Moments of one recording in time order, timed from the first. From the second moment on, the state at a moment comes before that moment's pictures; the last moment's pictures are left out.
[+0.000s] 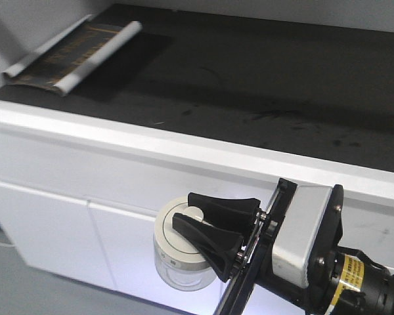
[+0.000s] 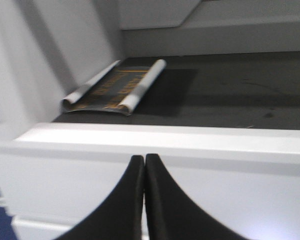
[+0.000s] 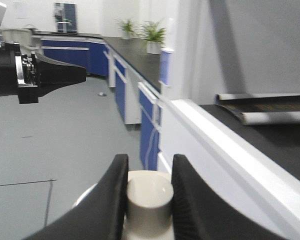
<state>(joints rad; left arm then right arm) -0.02 0.55 -0.26 0.03 -0.14 0.04 0.82 1.15 -0.42 -0.33 -0.70 0.19</state>
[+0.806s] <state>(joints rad) -0.02 0.55 -0.26 0.03 -0.14 0.04 0.82 1.15 -0.42 -0.33 -0.70 0.19</state>
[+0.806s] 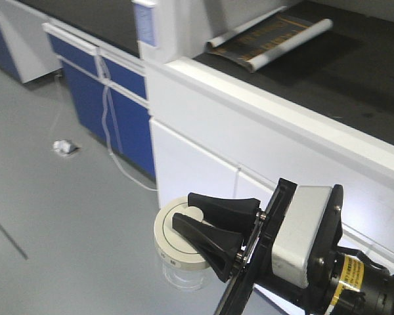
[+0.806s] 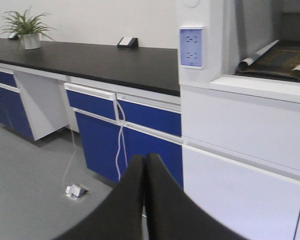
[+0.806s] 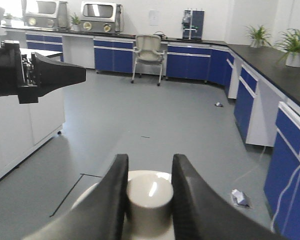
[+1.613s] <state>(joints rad) -0.02 0.55 -0.26 0.03 -0.14 0.04 0.82 1.15 -0.42 -0.33 -0.70 0.19</state>
